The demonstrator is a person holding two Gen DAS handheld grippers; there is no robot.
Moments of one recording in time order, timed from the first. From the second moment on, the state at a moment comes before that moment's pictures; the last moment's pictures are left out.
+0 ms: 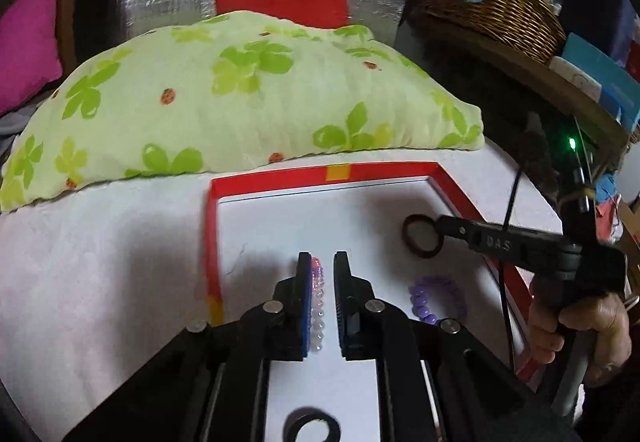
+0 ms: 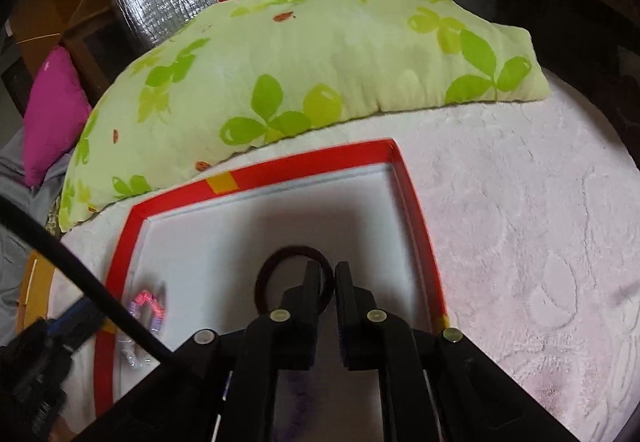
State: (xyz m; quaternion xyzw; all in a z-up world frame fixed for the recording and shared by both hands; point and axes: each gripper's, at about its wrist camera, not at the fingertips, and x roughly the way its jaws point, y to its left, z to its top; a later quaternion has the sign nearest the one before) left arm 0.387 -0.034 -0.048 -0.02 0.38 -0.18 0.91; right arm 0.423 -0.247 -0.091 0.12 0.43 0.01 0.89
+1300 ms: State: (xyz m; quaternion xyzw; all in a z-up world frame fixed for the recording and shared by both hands) left arm 0.150 0.071 -0.045 -0.03 0.38 -0.14 0.91; right arm 0.138 -0.316 -0.054 0.19 0.39 -0.04 0.90
